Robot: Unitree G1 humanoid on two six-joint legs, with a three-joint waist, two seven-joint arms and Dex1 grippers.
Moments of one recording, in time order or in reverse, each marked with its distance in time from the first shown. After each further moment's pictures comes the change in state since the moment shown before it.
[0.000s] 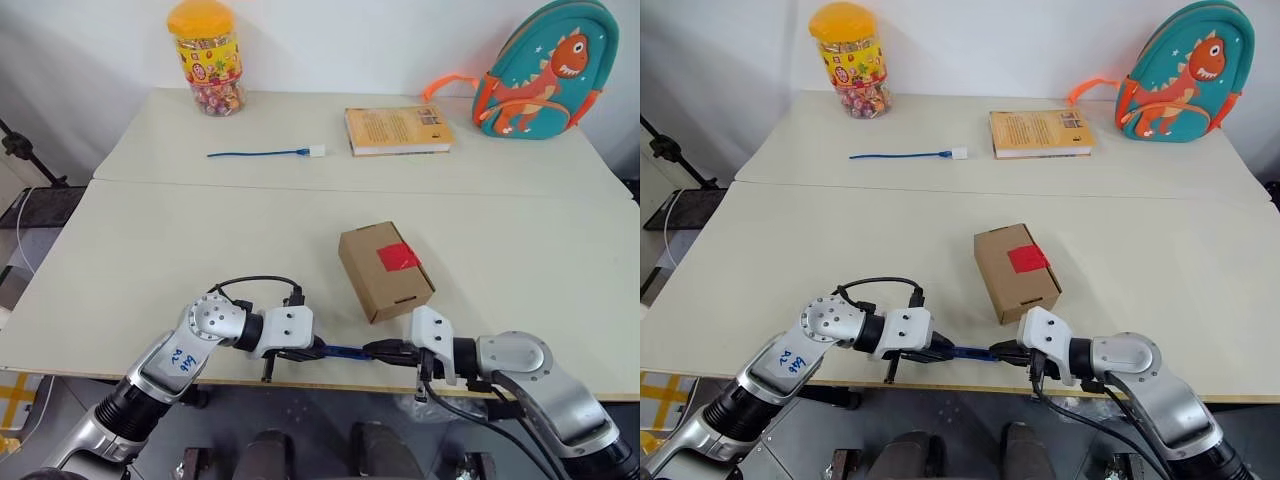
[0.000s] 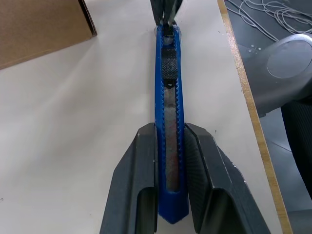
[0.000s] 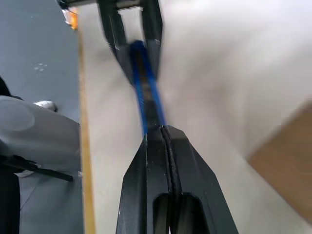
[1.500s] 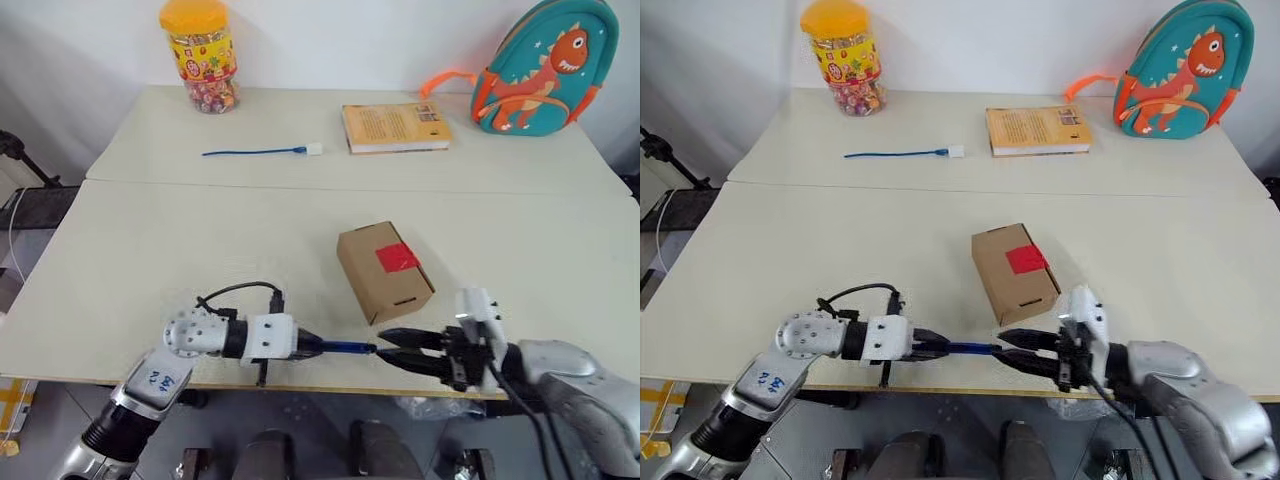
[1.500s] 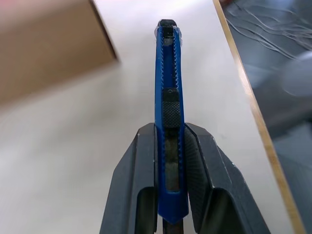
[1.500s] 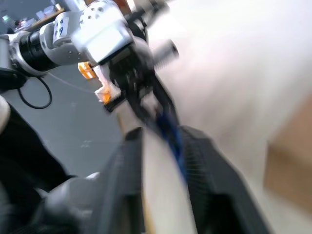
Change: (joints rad) left arm 0.157 -0.009 0.197 0.030 -0.086 -0.416 0.035; right arm 0.178 -0.080 -0.400 -0.209 0.736 0.507 -0.153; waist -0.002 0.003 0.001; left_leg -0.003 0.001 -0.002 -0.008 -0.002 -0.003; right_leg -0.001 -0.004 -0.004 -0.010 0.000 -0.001
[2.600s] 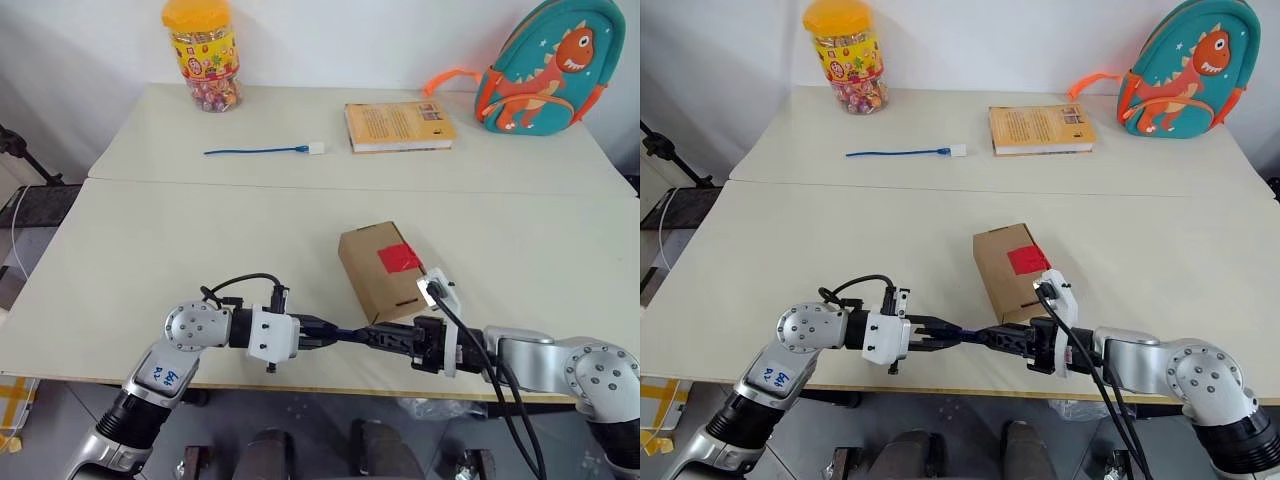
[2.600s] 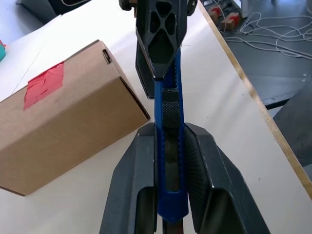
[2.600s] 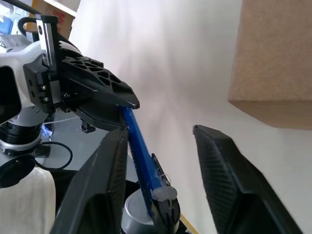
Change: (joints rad) left arm -0.073 -0.073 -0.044 0.061 0.030 -0.129 -0.003; right arm -0.317 -0.022 0.300 0.203 0.754 0.099 -0.881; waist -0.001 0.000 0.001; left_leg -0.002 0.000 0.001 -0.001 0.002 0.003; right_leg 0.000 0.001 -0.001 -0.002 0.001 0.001
